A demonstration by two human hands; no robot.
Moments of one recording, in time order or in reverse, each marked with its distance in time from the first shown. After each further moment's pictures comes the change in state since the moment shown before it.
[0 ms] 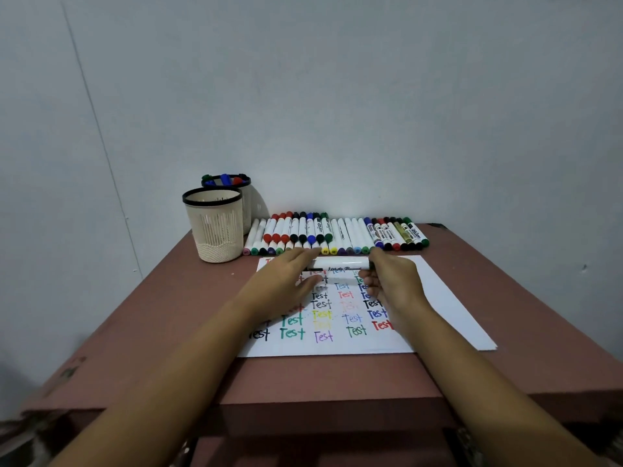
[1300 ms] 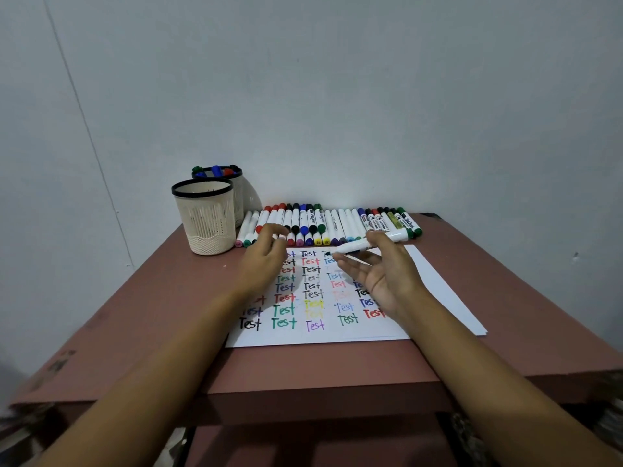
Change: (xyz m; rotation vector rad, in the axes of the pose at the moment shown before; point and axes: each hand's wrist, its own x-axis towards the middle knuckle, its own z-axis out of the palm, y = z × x) left_hand 0.006 0.004 -0.004 -0.547 0.221 -0.448; right_hand -0.005 -0.001 -0.007 0.571 -0.288 0.089
